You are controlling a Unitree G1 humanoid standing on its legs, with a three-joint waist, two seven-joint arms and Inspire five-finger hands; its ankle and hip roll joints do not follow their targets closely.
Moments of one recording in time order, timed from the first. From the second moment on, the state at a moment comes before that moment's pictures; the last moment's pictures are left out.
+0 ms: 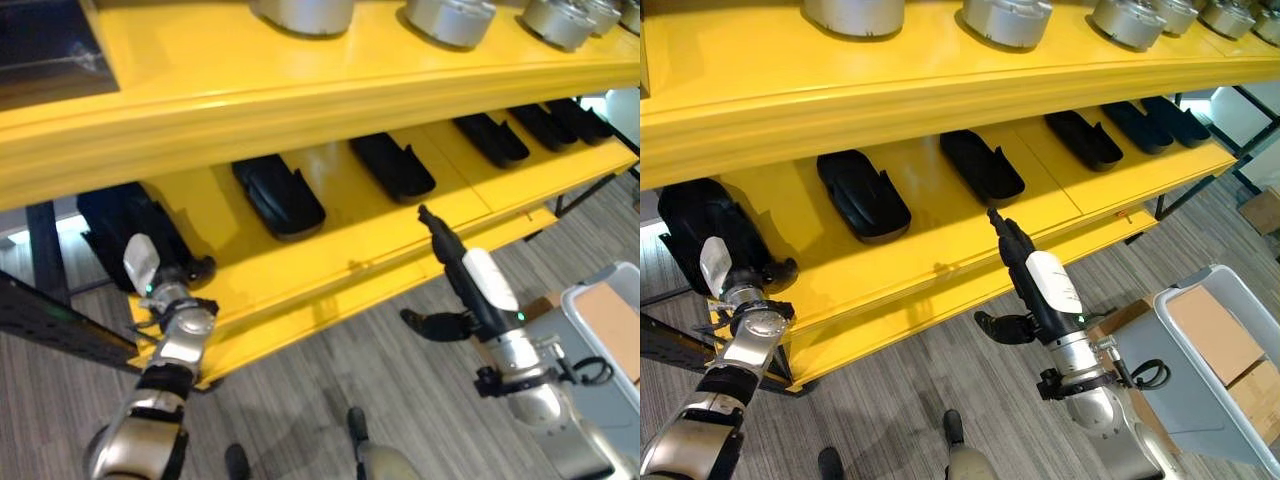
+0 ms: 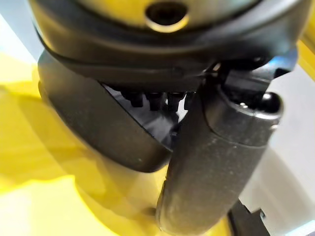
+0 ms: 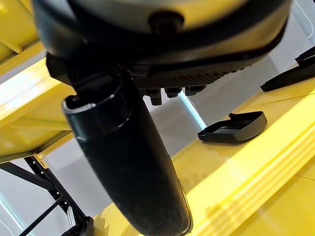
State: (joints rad) left arm -0.53 0.48 -0.13 0.77 0.09 0.01 0.65; right arm 0.12 -0.65 0.19 -0.35 -0.31 -0.17 -0.22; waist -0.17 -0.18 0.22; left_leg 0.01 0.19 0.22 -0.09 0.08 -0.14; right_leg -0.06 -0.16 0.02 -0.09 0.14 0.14
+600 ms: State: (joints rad) left arm -0.53 0.45 -0.20 0.76 0.17 0.01 0.59; right arm 0.12 -0.65 0.19 -0.35 -0.29 -0.17 -0.22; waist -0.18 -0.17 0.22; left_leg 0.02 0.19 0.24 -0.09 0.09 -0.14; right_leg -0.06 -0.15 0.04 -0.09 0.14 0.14
